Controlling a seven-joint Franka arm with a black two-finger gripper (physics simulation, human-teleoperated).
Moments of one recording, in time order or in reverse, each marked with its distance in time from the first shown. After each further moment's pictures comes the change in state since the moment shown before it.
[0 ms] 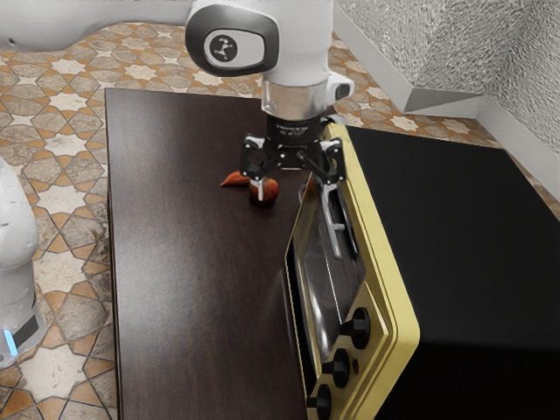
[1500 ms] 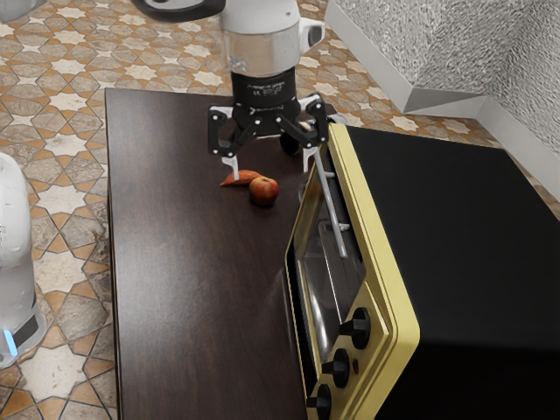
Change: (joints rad) arm -0.158 -0.068 0.039 0.148 0.047 -0.144 -0.371
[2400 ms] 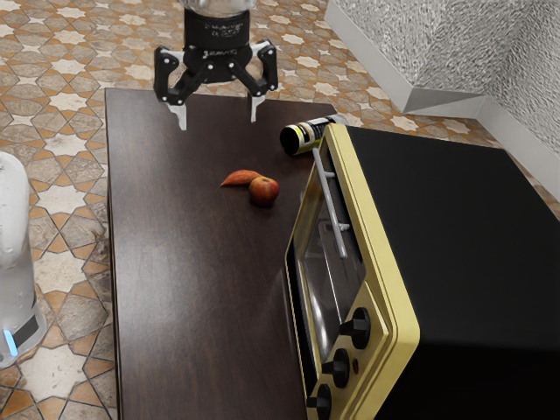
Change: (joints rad) arm -0.091 -0.037 0.143 0.133 0.041 -0.332 -0.193
